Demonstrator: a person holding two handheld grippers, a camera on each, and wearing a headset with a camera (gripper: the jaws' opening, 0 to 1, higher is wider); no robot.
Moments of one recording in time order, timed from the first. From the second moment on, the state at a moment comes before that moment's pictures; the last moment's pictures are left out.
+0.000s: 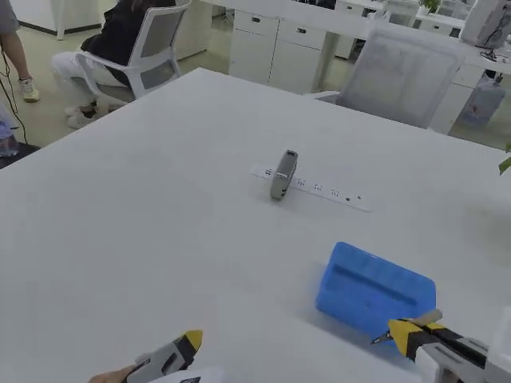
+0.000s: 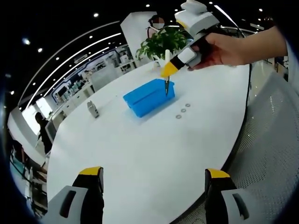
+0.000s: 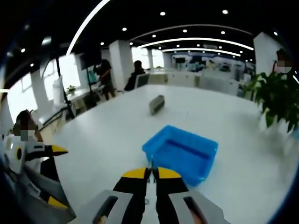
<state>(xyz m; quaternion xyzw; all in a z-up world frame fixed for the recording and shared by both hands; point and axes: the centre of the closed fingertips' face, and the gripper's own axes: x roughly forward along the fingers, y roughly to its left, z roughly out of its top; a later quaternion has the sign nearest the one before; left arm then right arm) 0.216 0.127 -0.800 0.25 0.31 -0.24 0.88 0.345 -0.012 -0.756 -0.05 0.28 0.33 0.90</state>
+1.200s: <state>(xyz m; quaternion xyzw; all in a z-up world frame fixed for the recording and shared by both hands) 0.216 0.128 -0.799 0.25 0.31 -0.24 0.89 0.321 -0.006 -0.812 -0.14 0.30 0.33 0.88</state>
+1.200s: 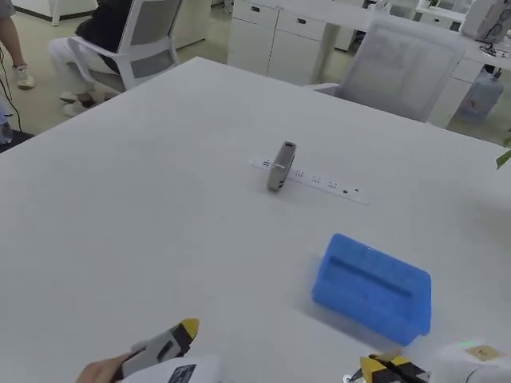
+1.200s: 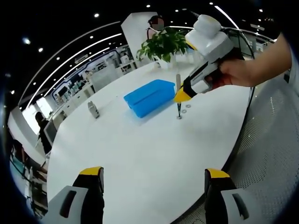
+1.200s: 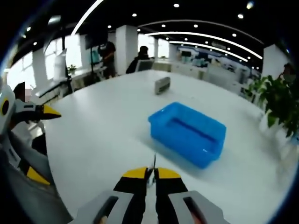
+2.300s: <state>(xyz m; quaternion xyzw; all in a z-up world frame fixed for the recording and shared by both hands) 0.219 0.127 -0.788 0.20 0.30 -0.24 0.90 0.337 0.005 -0.774 -0.12 0.30 0.34 0.88</state>
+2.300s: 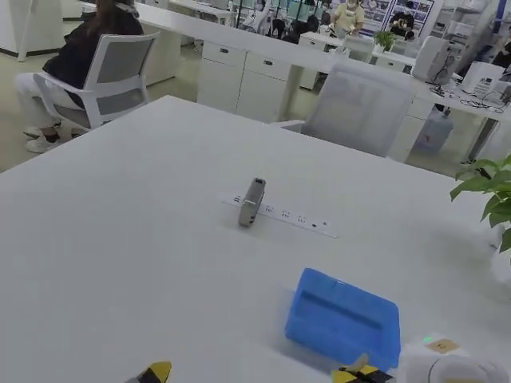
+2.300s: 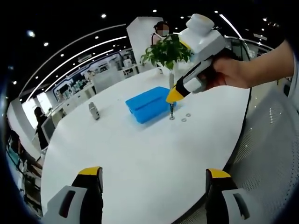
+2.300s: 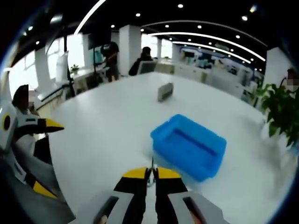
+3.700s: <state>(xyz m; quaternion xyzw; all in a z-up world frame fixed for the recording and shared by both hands) 0.219 0.132 -0.794 0.21 0.31 -0.23 0.90 0.442 -0.009 -0.773 -0.13 0.29 0.31 0.90</state>
